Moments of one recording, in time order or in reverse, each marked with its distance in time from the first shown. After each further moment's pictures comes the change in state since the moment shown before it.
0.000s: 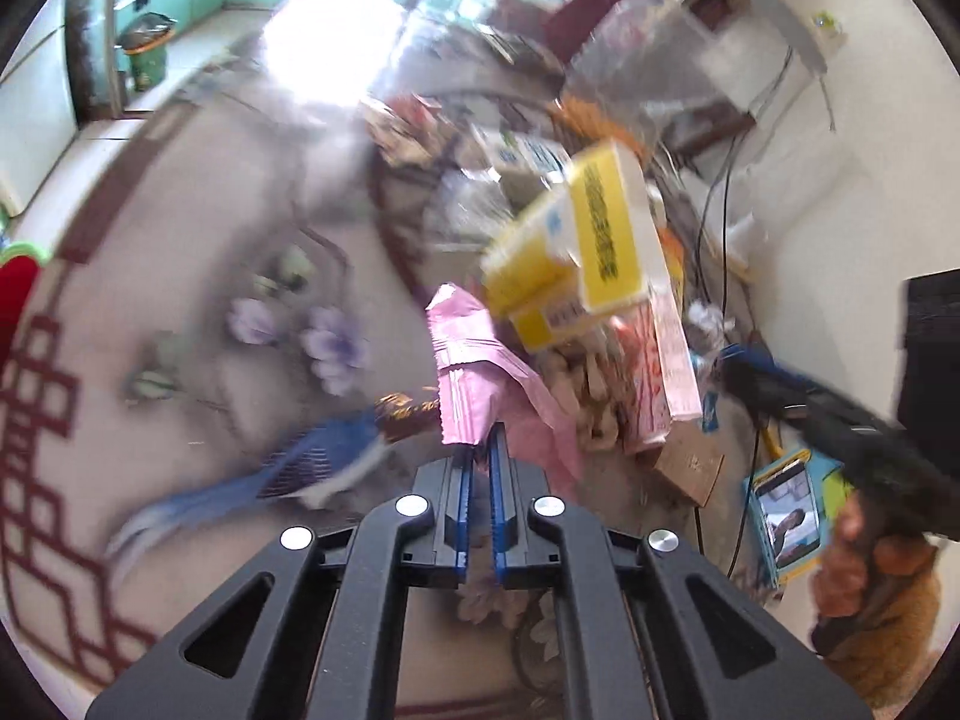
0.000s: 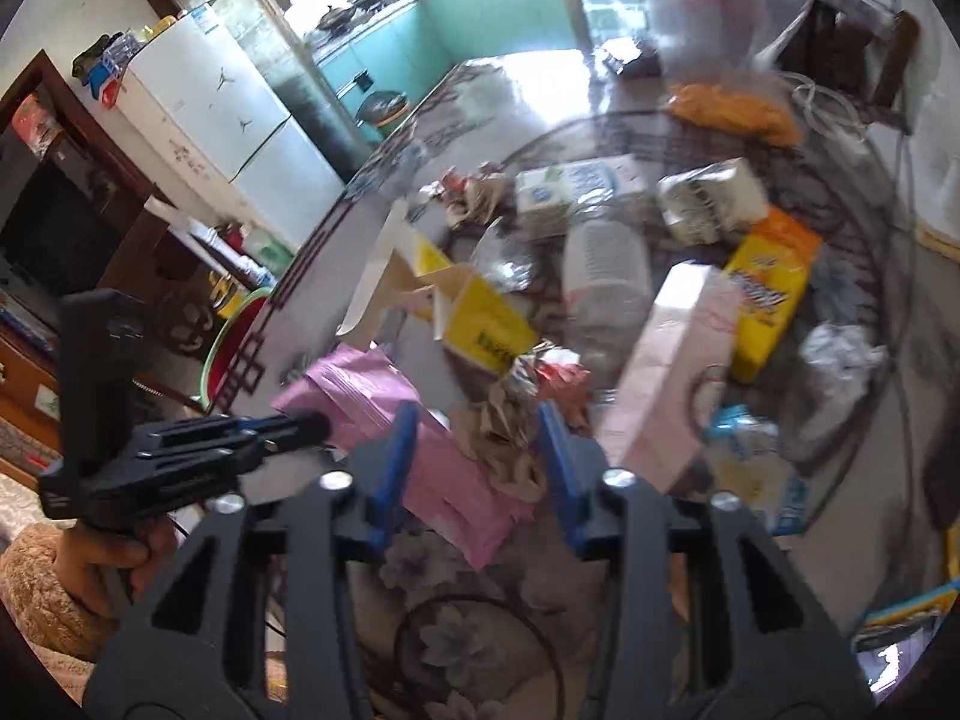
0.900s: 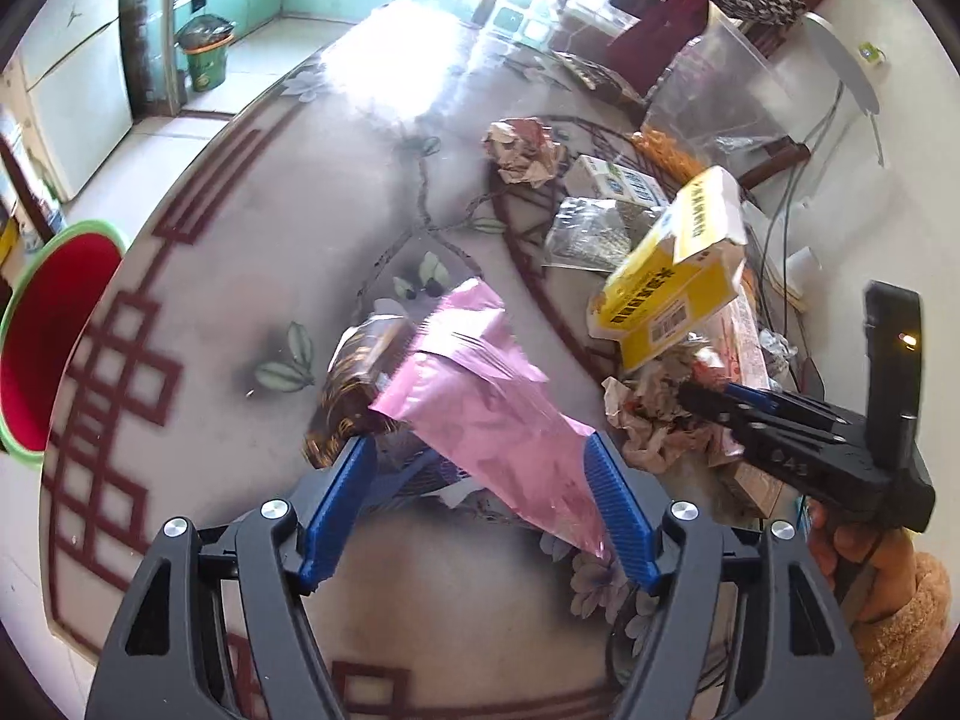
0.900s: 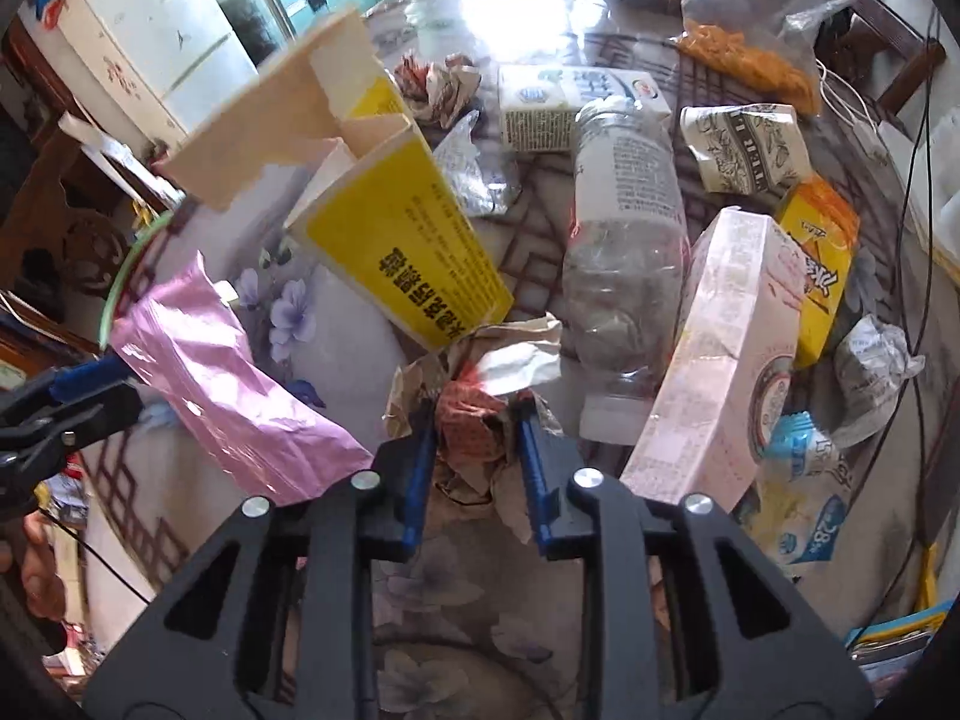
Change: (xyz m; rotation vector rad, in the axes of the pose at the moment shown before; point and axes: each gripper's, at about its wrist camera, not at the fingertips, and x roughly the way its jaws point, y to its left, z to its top) left arm -0.013 0.049 -0.003 -0.056 -0.027 0.115; right arm 0.077 0.007 0.000 -0.053 0.129 -0.202
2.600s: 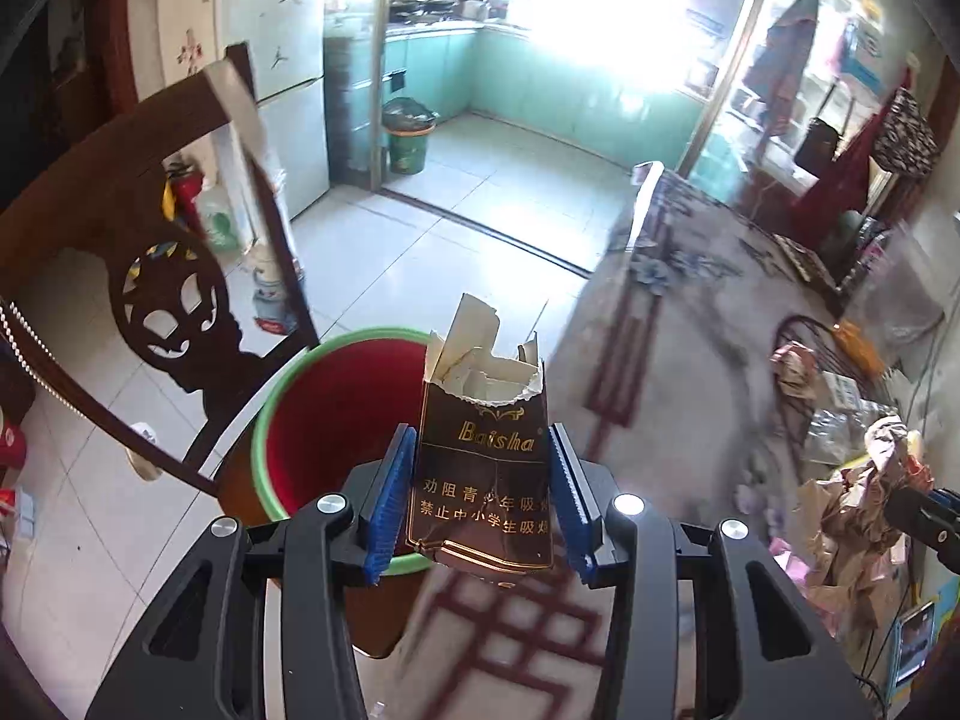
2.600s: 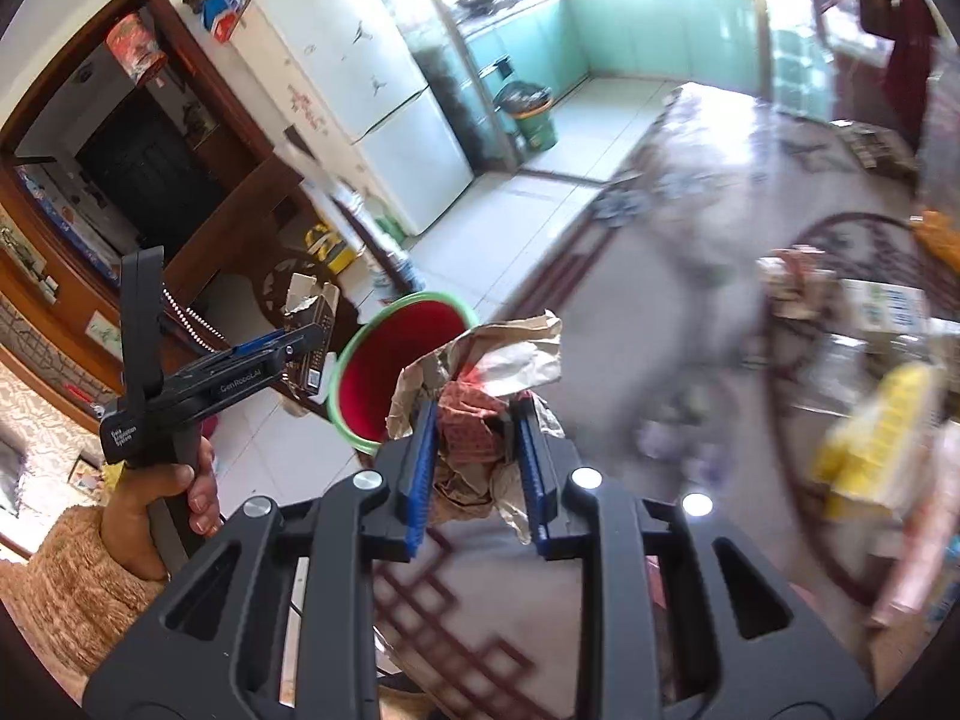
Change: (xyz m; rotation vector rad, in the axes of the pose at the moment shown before) left arm -0.126 0.205 0.047 -0.173 -0.278 0.350; right arm -0.047 0.231 0.056 -0.177 -0.151 0.361
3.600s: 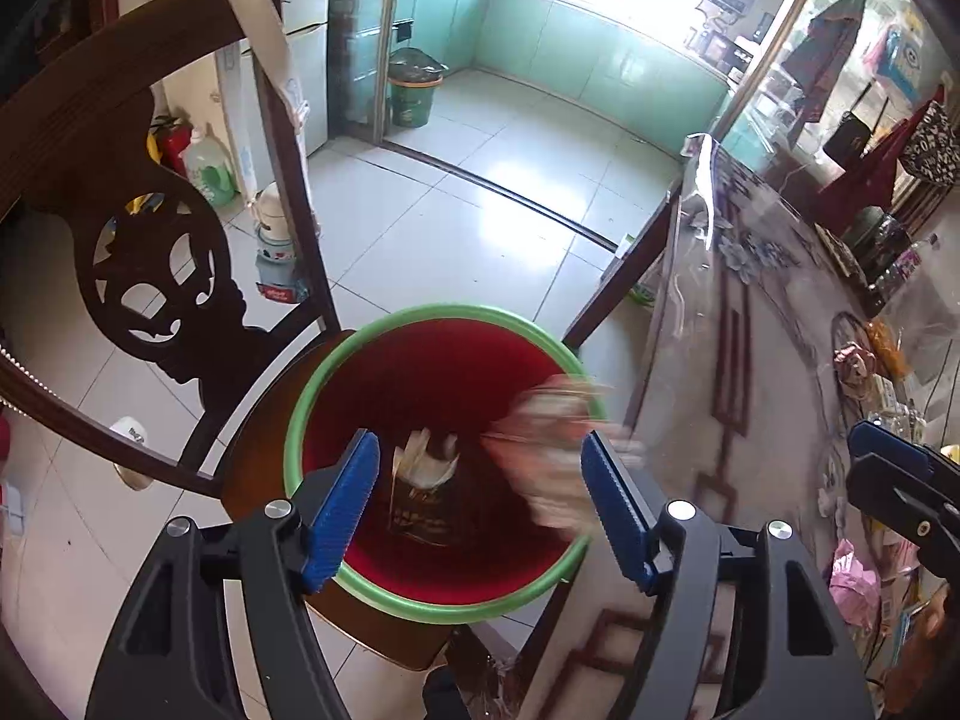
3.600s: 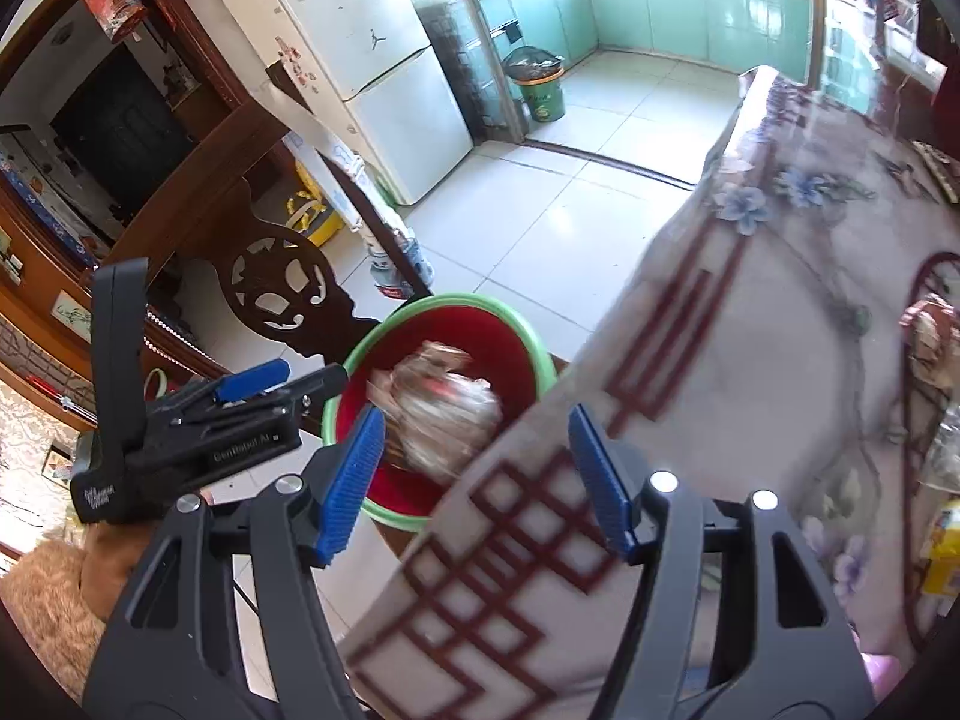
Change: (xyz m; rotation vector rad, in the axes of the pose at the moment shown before) left arm 0.075 0.074 0.019 -0.008 0.110 -0.052; right arm 0.118 0.059 0.038 -0.029 0.060 -0.074
